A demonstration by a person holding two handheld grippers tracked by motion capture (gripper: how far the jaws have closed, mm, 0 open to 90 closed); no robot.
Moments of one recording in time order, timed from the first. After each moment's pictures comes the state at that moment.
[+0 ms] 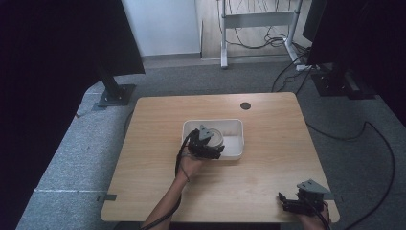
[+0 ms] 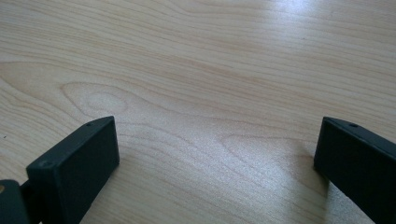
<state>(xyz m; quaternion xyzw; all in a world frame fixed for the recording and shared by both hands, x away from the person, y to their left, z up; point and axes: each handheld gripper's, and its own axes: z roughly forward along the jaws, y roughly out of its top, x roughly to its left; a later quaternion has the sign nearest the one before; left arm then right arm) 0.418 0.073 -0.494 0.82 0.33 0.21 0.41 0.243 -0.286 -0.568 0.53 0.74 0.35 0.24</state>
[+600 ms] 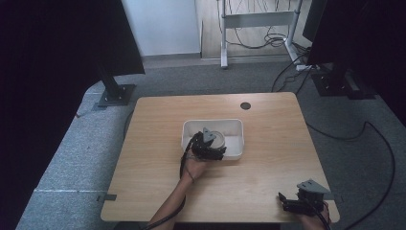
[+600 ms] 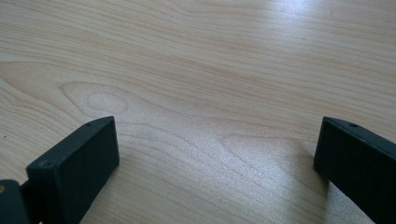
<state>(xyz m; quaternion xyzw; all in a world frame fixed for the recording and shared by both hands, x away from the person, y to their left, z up) 0.424 0.064 -0.519 0.82 0.34 0.21 0.40 0.243 -0.286 -0.568 0.53 0.74 0.35 0.24</state>
